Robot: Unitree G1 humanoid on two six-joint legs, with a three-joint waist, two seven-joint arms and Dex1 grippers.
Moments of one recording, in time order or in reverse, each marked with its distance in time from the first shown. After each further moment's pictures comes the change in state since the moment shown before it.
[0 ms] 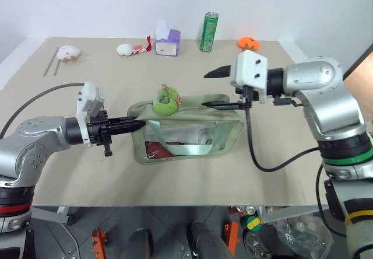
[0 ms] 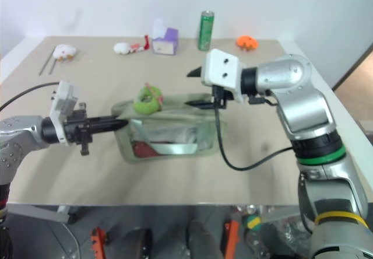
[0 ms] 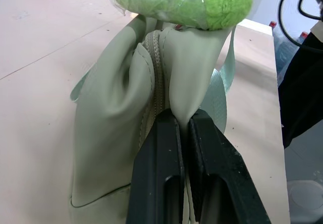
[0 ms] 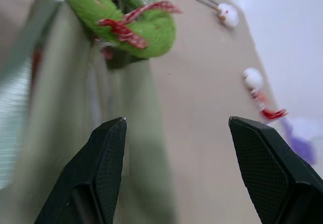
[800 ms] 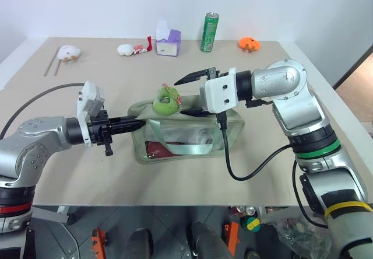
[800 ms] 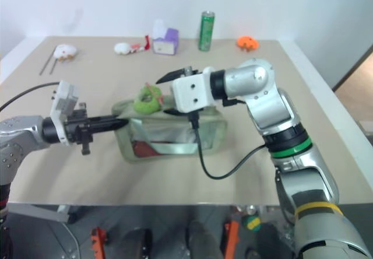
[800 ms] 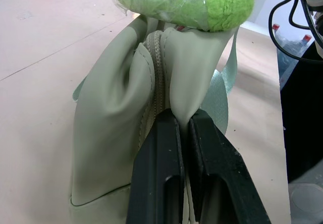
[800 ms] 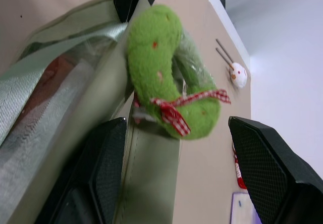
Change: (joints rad) left arm 0.001 -0.003 0.001 -0.002 -0.010 0.004 0.029; right arm -0.028 0.154 0.085 0.048 -0.137 -0.295 0.040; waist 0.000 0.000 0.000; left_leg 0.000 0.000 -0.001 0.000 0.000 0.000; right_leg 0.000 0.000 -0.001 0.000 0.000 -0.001
